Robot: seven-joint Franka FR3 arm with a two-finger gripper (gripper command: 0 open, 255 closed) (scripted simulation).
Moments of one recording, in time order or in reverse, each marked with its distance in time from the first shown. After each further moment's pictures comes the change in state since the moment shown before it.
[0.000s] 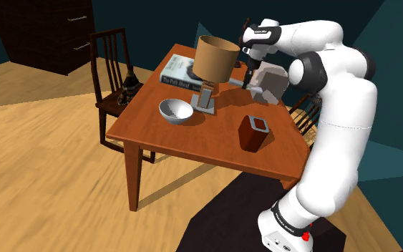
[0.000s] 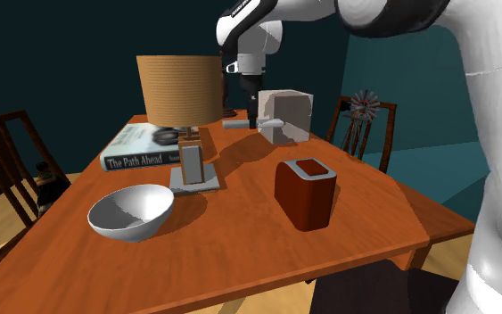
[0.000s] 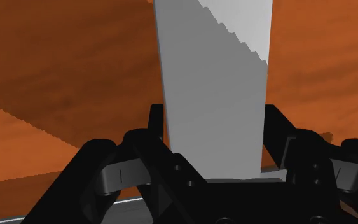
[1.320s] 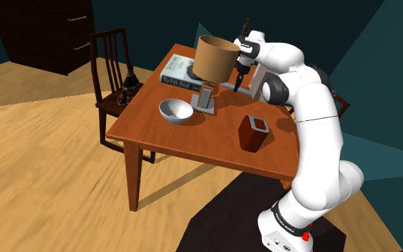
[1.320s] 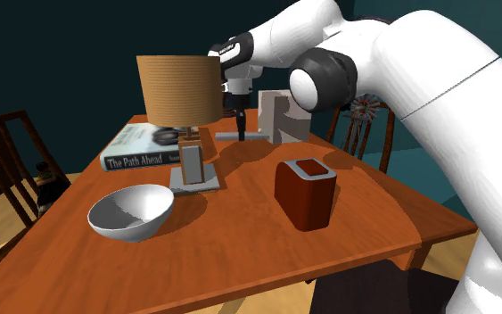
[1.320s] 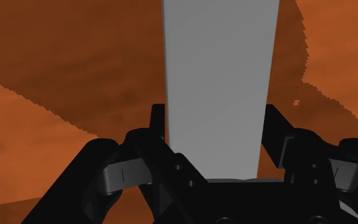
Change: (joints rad) arm -0.186 0.402 0.073 0.478 0.133 -0.086 -0.016
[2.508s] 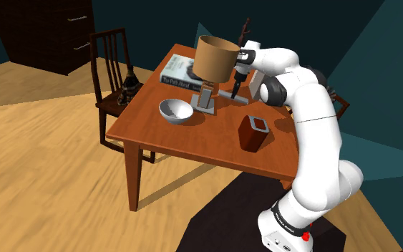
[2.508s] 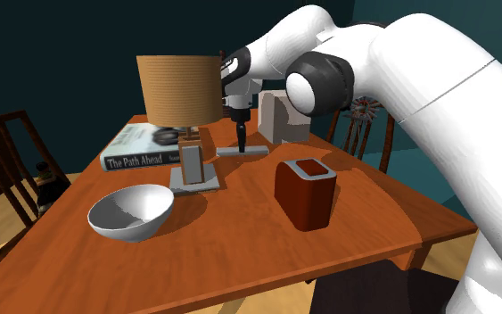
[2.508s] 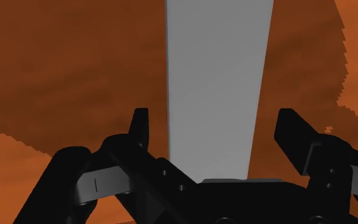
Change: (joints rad) arm 0.019 0.018 0.007 -0.103 0.012 0.114 -0.017
